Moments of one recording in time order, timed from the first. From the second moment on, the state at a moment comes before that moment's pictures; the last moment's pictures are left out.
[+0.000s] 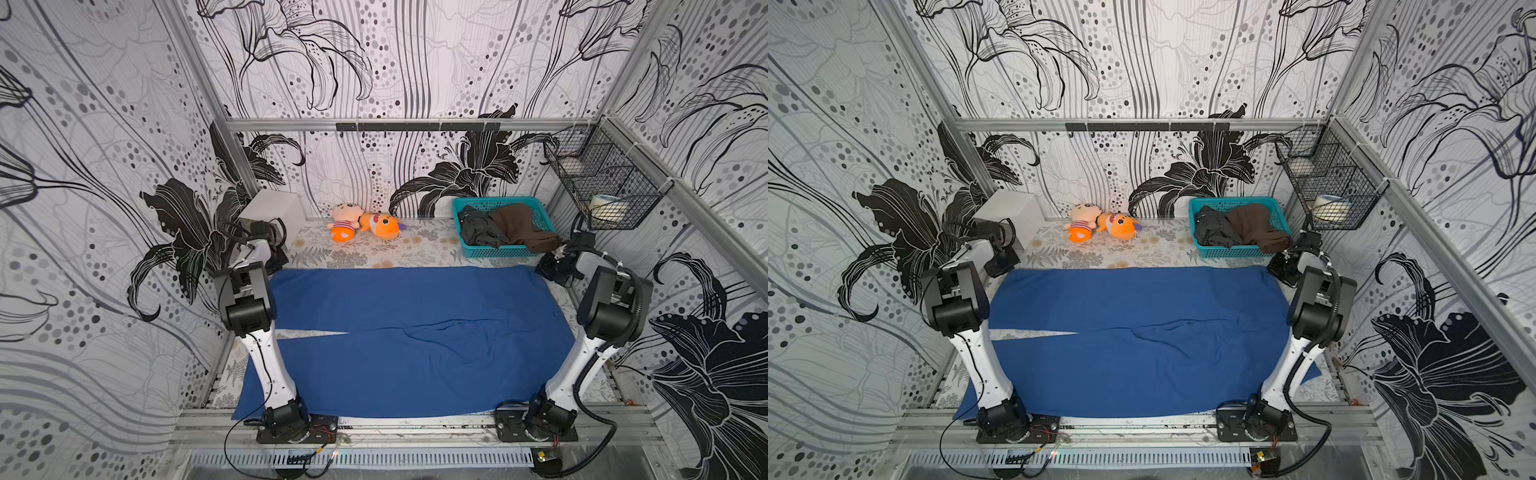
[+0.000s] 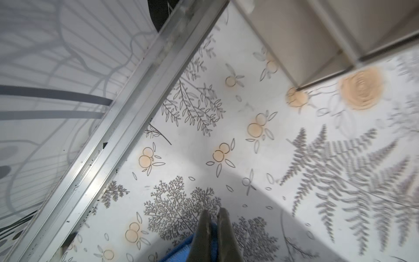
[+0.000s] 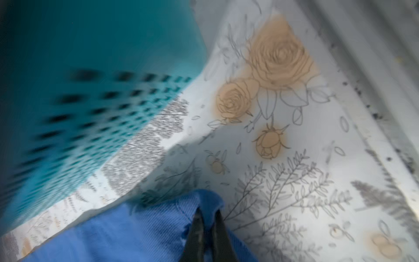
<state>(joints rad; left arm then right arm) 0.36 2.14 1.68 -0.65 -0.11 -0.33 -0.41 2.02 1.47 -0.49 -0.34 0.28</state>
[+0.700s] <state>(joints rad) 0.32 2.12 1.89 -0.72 -0.03 -0.39 -0.51 1.96 1.42 -0.41 -0.40 0.44</state>
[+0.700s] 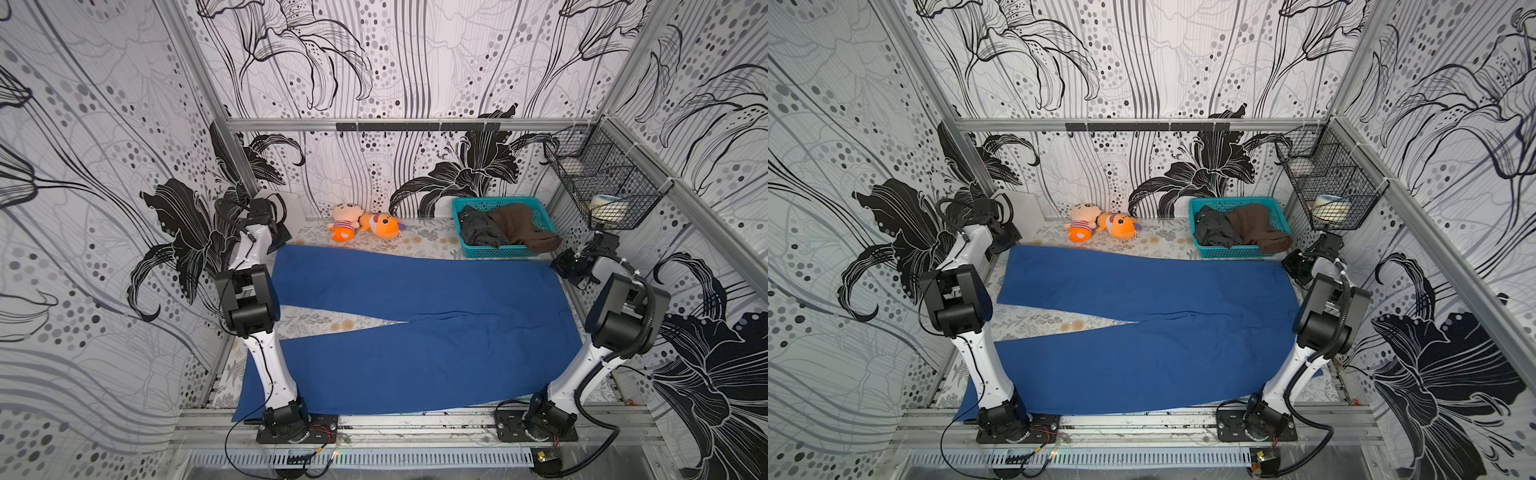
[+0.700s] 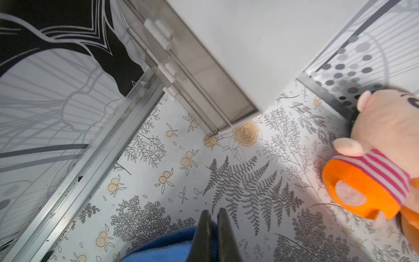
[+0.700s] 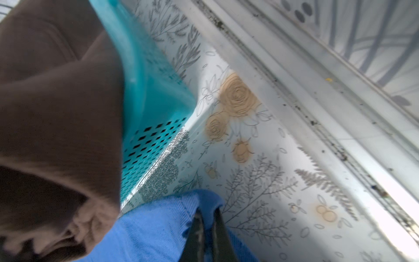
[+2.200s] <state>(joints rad) 0.42 1.02 0.78 -0.54 -0.05 -0.68 -0.73 0.99 0.66 -0.37 -0.31 0.64</state>
